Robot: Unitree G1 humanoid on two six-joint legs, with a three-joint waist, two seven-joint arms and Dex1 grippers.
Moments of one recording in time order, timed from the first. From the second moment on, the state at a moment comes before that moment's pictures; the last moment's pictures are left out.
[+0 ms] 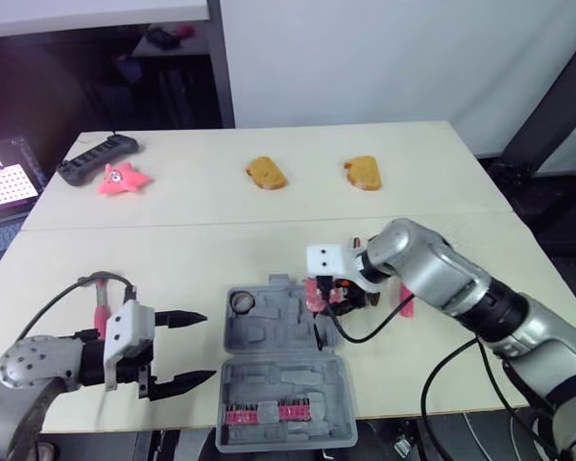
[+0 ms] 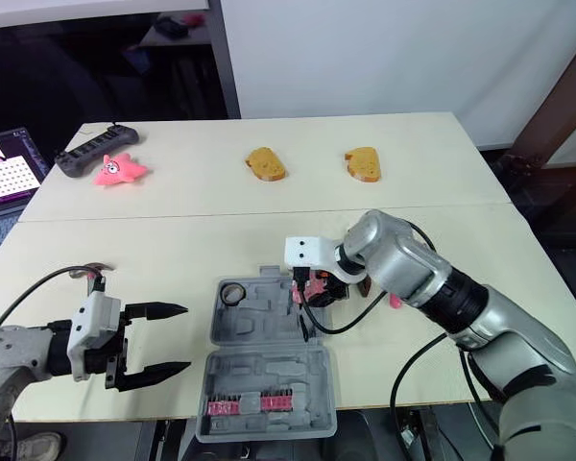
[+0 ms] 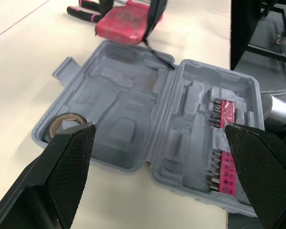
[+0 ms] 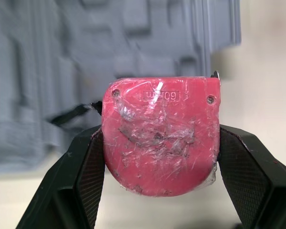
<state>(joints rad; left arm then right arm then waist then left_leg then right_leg) 0.27 0.83 0.22 -0.42 -0.52 0.21 -1.17 -0.89 -0.71 0.77 -0.12 -0.05 0.84 1.19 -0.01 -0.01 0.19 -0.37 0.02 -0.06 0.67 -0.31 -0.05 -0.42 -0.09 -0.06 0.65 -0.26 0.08</state>
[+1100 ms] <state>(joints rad) 0.31 0.82 0.26 -0.45 -0.53 0.20 -1.16 -0.88 -0.64 0.65 -0.09 -0.15 0.75 1.23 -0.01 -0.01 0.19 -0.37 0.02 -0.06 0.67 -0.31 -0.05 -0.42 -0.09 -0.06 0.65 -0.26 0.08</state>
